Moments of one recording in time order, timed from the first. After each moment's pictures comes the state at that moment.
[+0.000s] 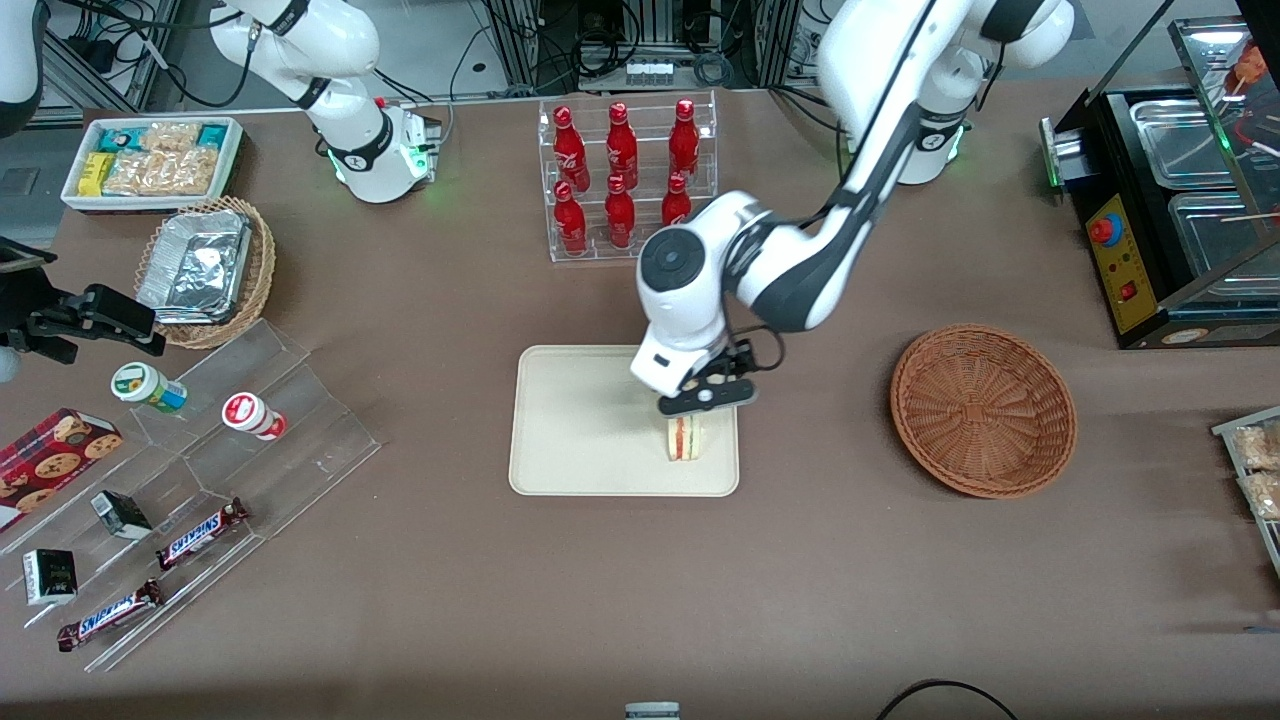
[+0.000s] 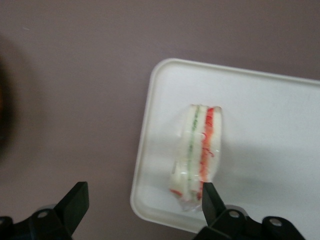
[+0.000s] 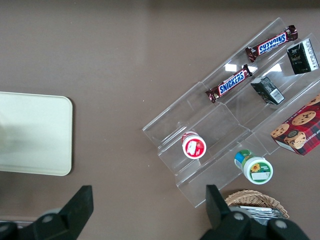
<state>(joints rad) -0.65 0.52 -0.07 -1.52 0.19 1.95 -0.97</state>
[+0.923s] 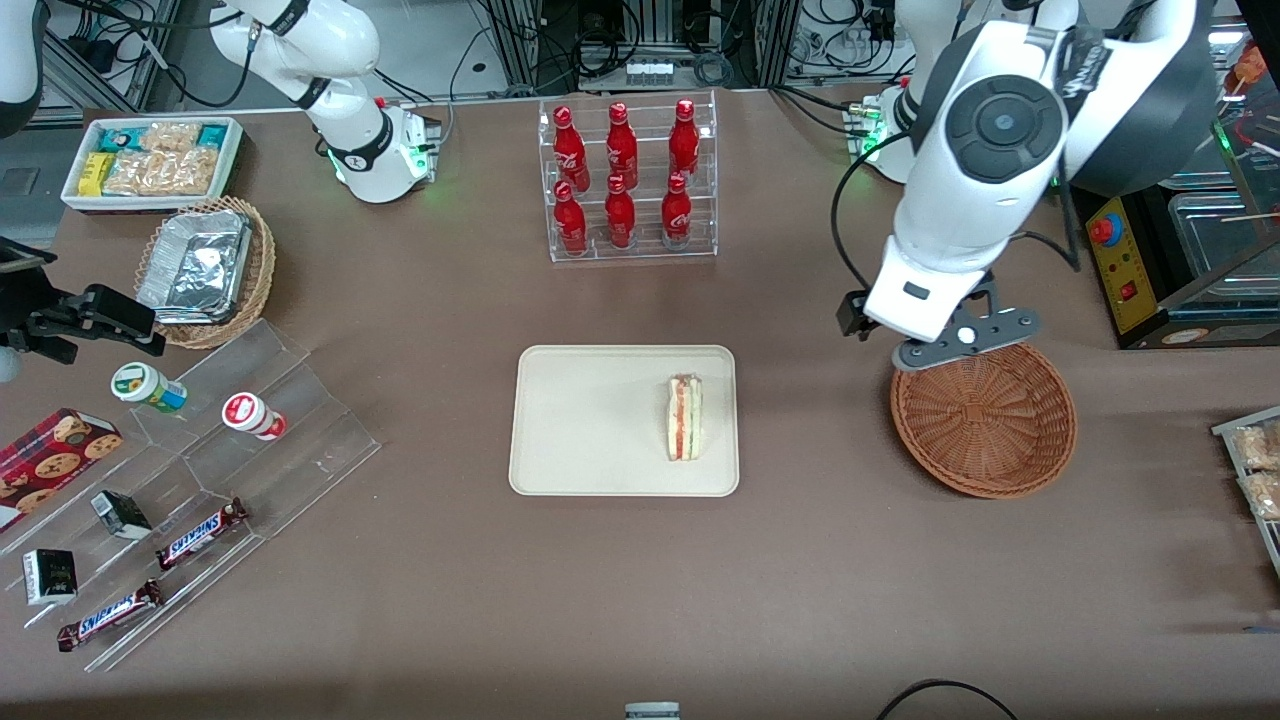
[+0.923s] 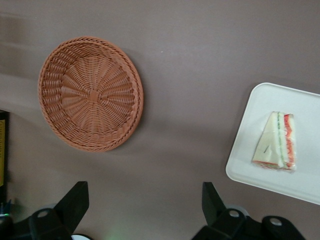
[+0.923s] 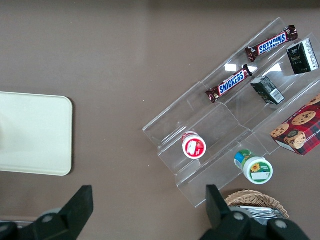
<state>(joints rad) -0.37 0.16 -0.06 -1.53 0.12 1.57 -0.65</state>
